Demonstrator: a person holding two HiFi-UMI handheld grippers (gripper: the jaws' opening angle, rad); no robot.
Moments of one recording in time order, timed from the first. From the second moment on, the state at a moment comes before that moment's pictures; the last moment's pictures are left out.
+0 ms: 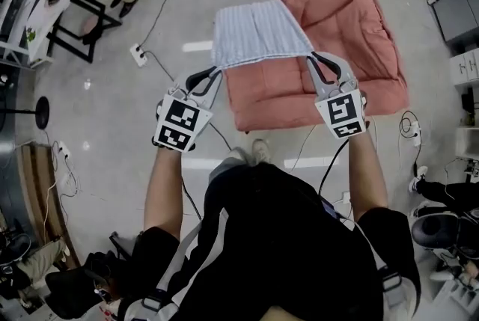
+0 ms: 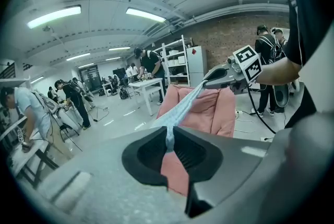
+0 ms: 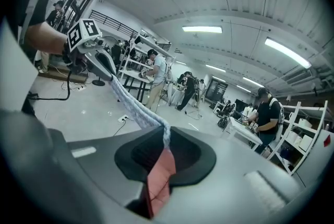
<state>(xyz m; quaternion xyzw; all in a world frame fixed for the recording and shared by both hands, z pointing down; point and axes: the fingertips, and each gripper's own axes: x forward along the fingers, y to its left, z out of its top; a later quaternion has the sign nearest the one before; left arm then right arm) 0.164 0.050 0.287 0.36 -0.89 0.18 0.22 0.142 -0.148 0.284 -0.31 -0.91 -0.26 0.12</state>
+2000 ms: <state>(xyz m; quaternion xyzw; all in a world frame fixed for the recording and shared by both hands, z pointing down) 0.342 -0.021 0.335 0.40 -0.87 0.15 0.26 0.322 -0.224 0.356 -0.35 -0.86 -0.30 0.21</state>
